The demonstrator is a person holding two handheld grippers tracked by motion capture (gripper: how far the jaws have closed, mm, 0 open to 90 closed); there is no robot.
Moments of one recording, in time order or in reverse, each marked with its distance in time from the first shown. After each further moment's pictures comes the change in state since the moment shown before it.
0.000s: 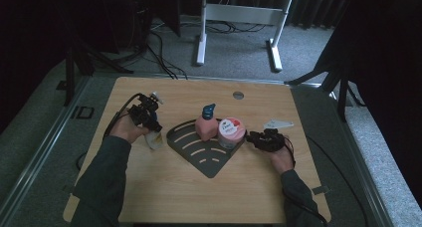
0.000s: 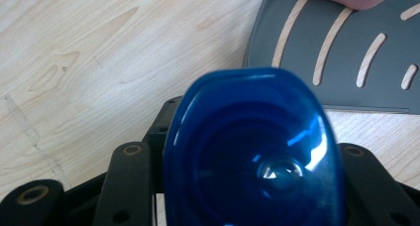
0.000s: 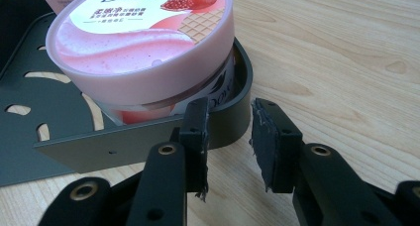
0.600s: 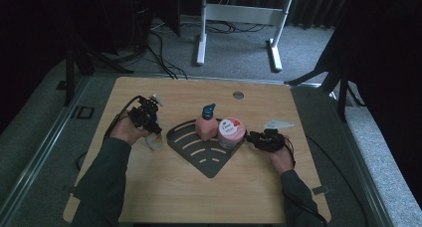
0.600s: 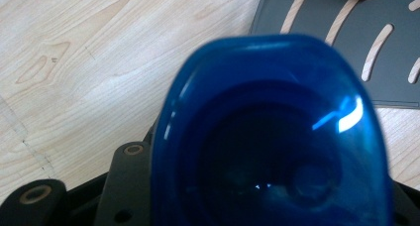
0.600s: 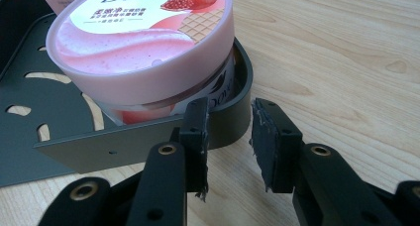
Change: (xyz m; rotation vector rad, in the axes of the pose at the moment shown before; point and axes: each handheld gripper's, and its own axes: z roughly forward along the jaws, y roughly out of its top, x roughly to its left) left arm 0.001 -0.004 0.007 0.014 -0.008 -0.005; right arm 0.000 -0.001 0.000 -0.003 0.001 0.003
